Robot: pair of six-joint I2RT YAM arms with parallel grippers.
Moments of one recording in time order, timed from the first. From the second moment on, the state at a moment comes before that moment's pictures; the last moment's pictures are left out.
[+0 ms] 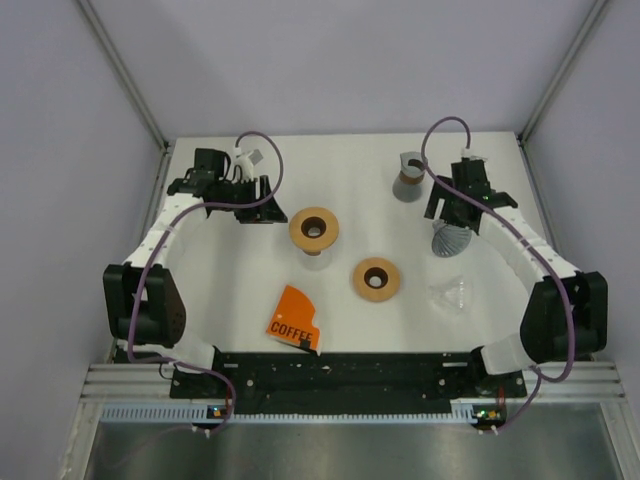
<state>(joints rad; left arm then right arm) -0.09 1.57 1.31 -0.68 0.73 -0.13 0.19 1.47 1.14 -0.56 0.25 0.37</state>
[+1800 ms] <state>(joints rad) -0.09 1.53 1.34 -0.72 0.70 -0.07 0.60 1.44 1.32 -0.49 0.48 -0.25</state>
